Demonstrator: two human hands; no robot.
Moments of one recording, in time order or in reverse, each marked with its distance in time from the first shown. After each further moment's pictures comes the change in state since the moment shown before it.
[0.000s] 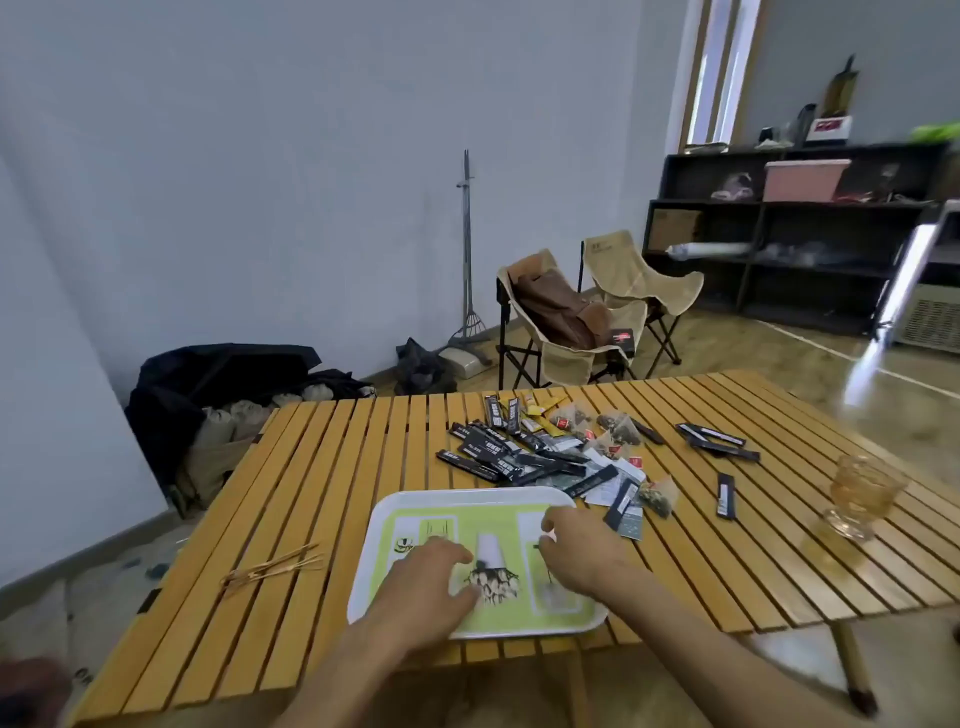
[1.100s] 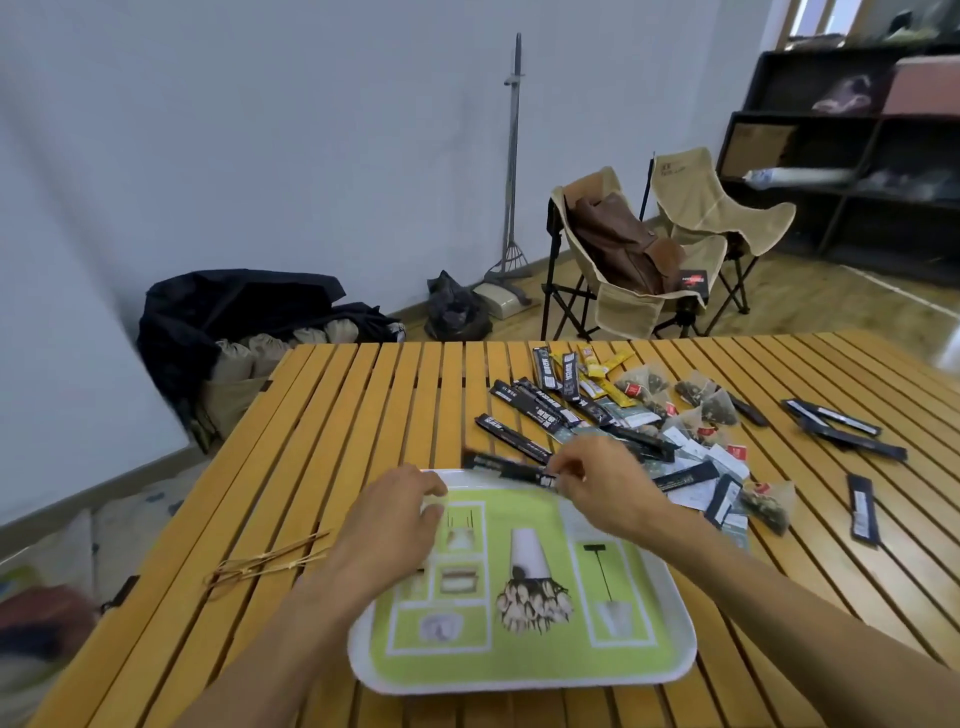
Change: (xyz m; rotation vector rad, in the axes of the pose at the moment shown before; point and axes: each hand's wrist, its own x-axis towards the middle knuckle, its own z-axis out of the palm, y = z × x) left_hand 0.079 -0.082 -0.034 0.099 0.179 -0.058; right_hand 0.109 -0.024 0.015 0.168 0.021 -0.282
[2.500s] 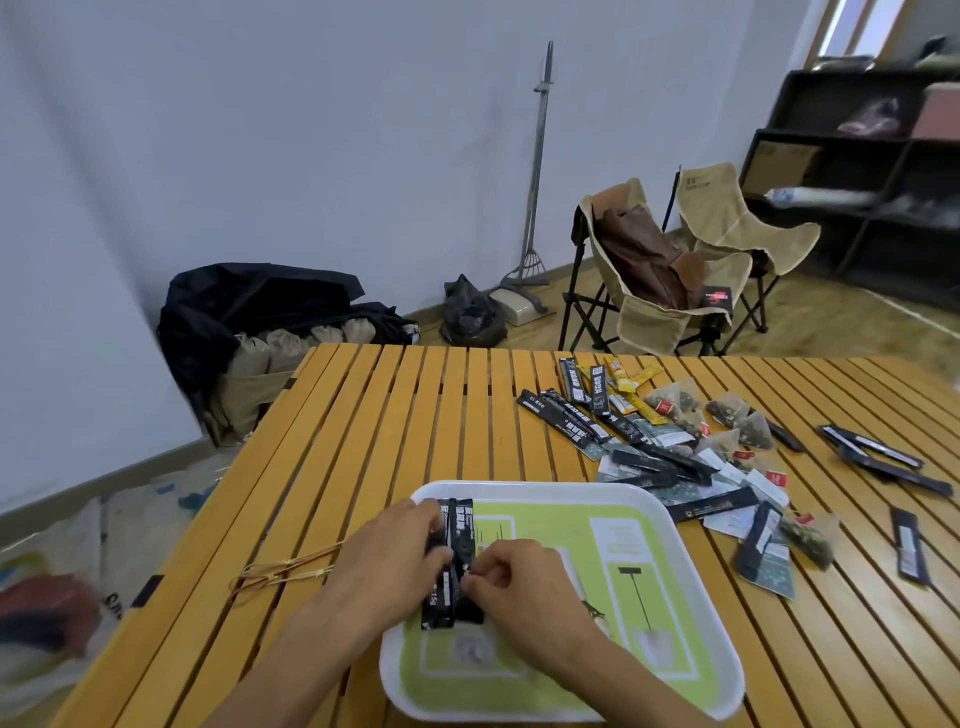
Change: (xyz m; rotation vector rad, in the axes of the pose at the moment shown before) left_hand -0.016 -0.025 -0.007 0.095 -0.049 -0.062; right_hand -0.041 -0.090 0.092 0.330 -0.093 0.143
